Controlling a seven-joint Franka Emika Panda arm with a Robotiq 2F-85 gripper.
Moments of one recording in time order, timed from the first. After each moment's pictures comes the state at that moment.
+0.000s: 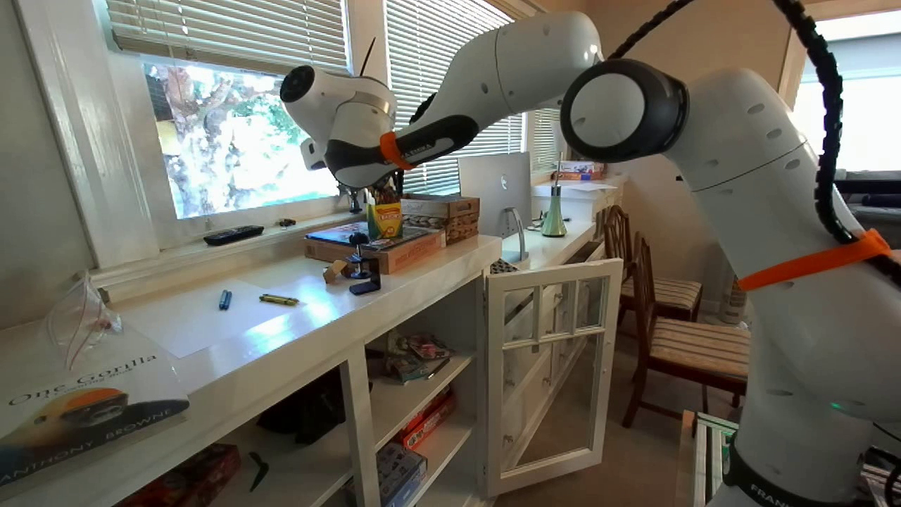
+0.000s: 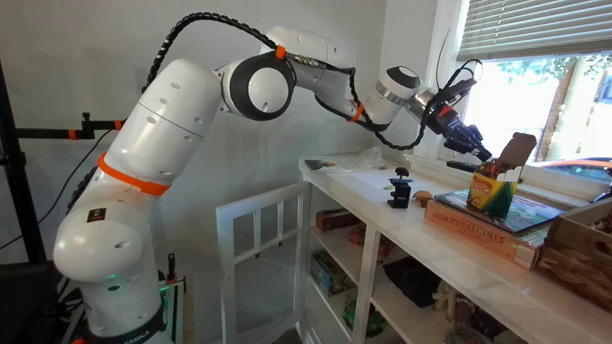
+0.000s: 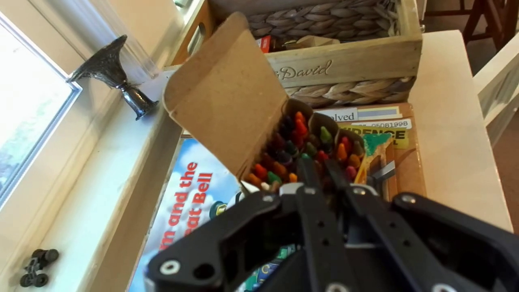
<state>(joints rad) 0.09 0.54 0.01 -1.16 -1.02 1.90 -1.26</state>
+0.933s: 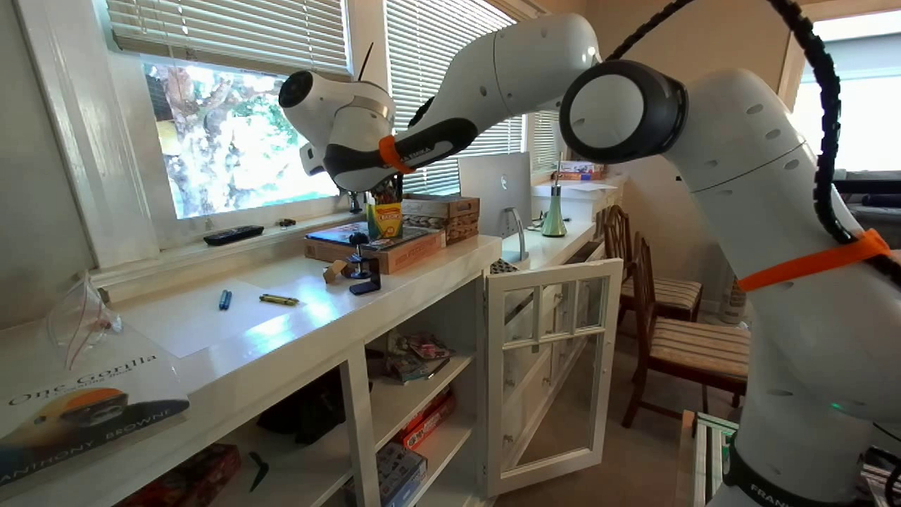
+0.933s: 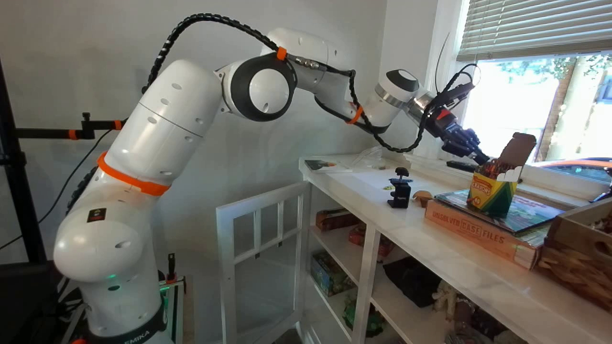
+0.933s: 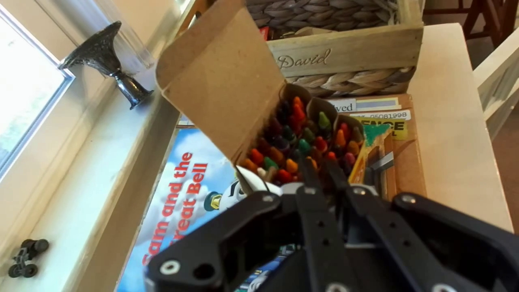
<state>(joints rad) 0.09 0.55 0.01 -1.17 -1.02 1.90 -1.26</state>
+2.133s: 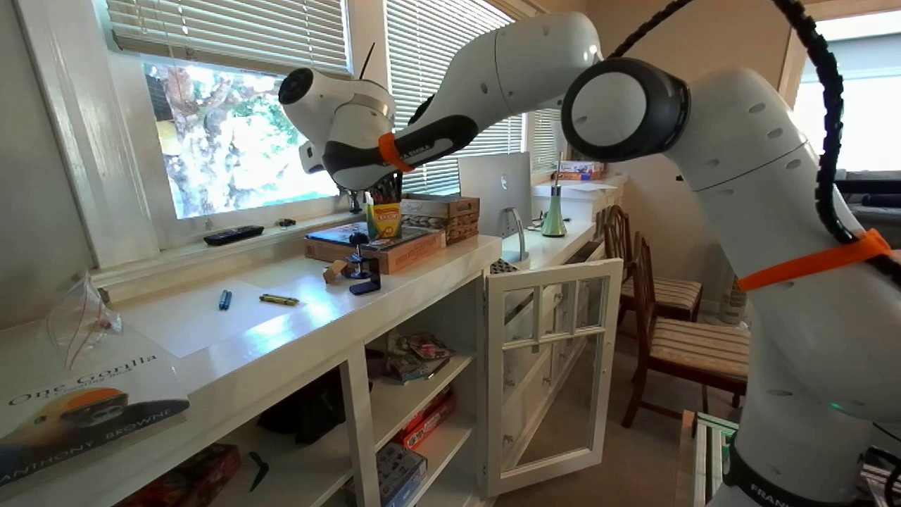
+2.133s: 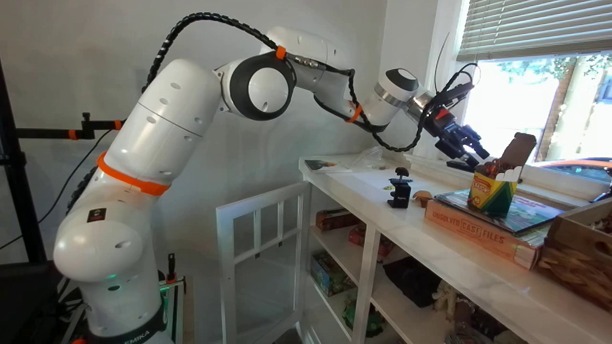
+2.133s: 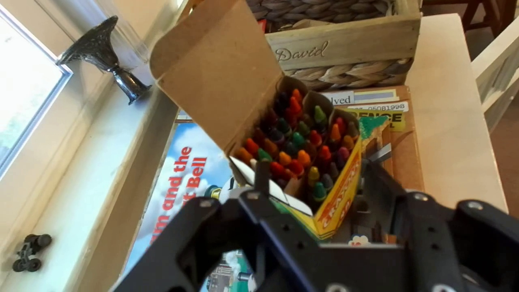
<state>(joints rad) 0.09 0.54 0.02 -1.18 -1.00 1.90 -1.25</state>
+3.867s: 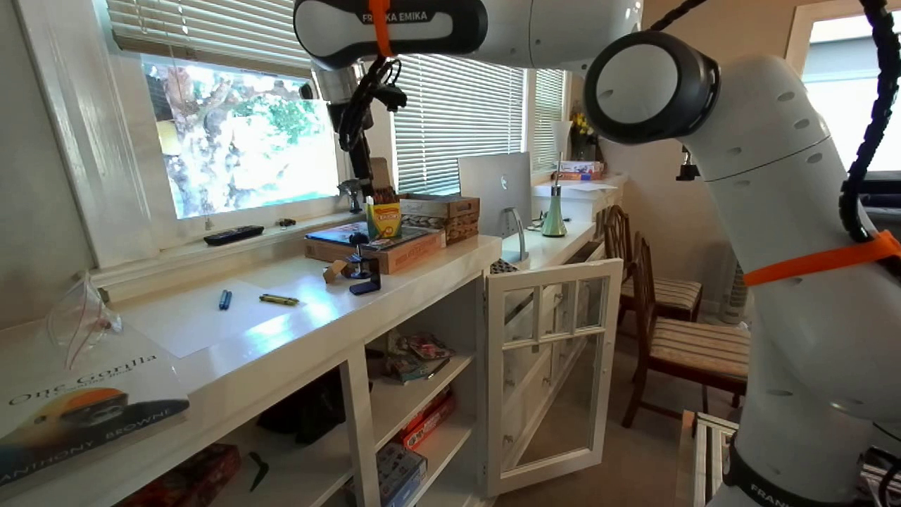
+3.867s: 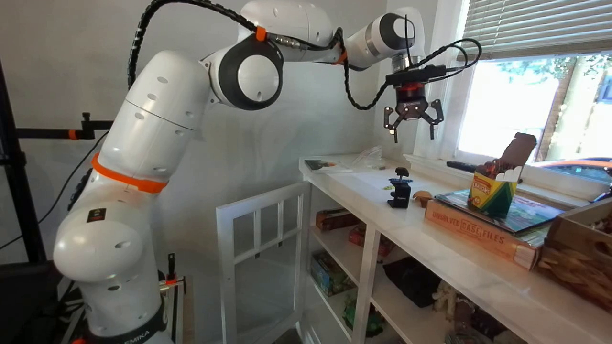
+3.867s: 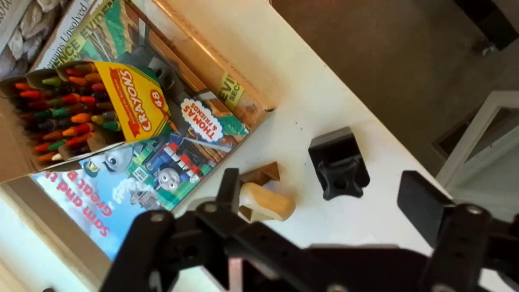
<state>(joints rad) 0.09 0.46 0.06 -0.97 -0.31 1.47 -0.67</state>
